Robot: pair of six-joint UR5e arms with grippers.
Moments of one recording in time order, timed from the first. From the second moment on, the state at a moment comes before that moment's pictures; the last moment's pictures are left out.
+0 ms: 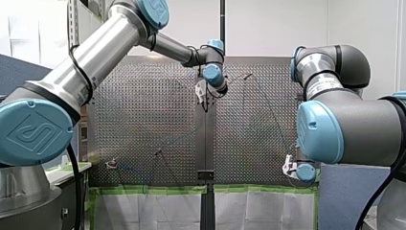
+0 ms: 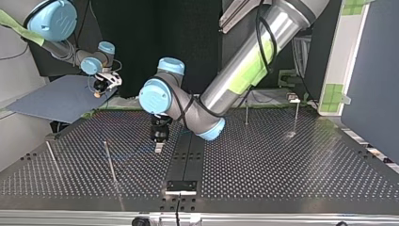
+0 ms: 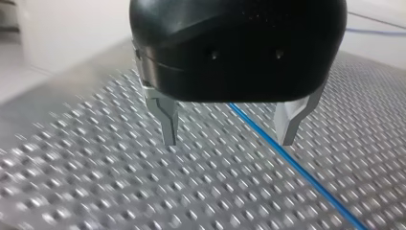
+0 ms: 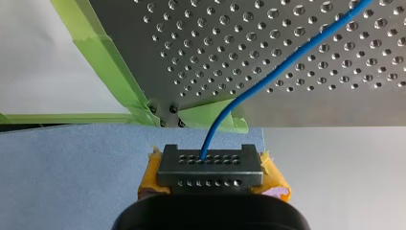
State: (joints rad) left arm -0.66 -2.24 -0.98 -3.16 -1.93 -1.94; right arm 1.63 -0.50 1.55 -0.77 1.69 1.74
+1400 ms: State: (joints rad) left arm -0.70 -2.11 -0.97 -3.23 -1.73 -1.88; right arm 1.63 -0.50 1.53 -0.76 1.68 1.74
